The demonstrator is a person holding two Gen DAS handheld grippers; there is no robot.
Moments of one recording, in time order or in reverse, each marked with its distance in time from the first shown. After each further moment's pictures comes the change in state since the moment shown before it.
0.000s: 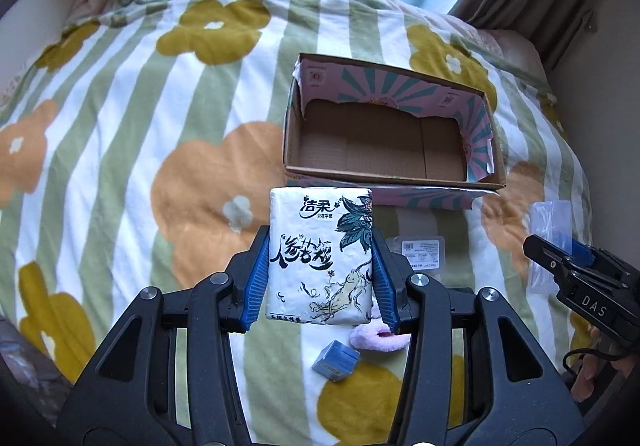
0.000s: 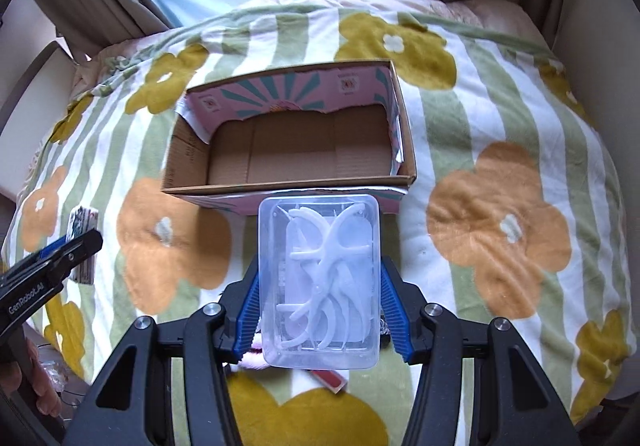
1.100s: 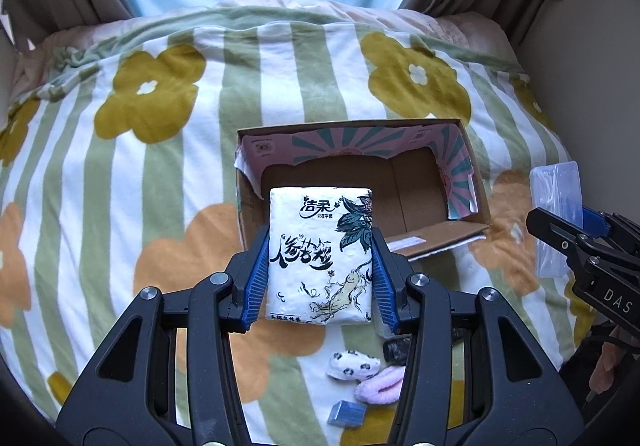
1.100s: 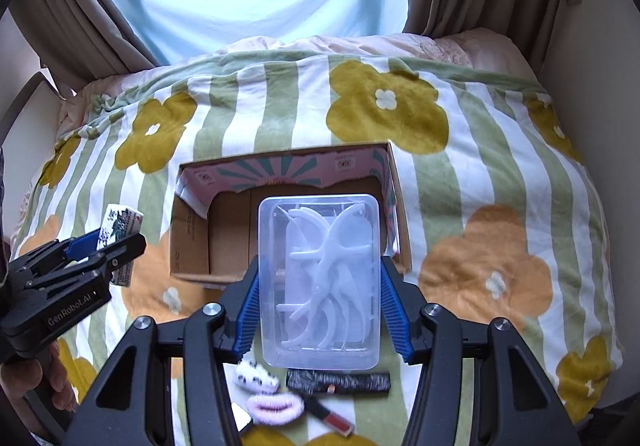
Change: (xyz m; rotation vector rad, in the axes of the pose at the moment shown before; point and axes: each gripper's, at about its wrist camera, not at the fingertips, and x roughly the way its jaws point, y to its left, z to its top) left arm 0.047 -0.032 0.121 0.181 0.029 -0.097; right arm -0.011 0.001 0.096 0.053 -0.070 -0.066
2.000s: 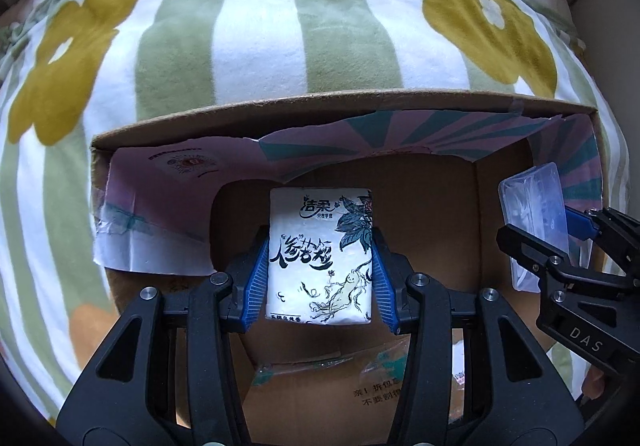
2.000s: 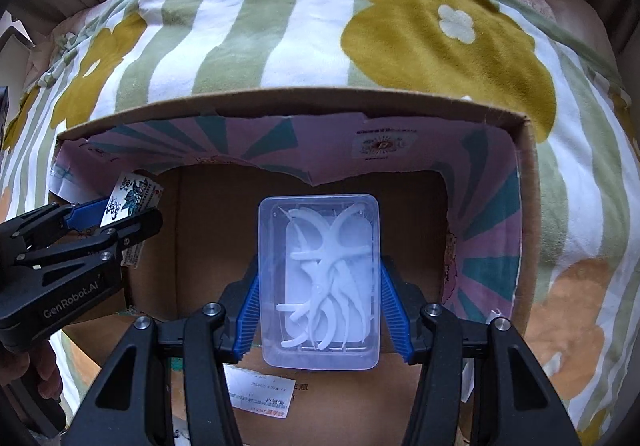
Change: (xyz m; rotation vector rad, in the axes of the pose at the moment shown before) left arm 0.223 0.012 0.045 -0.001 0.222 0.022; right arm 0.221 -0.020 0.039 -0.100 0.252 0.034
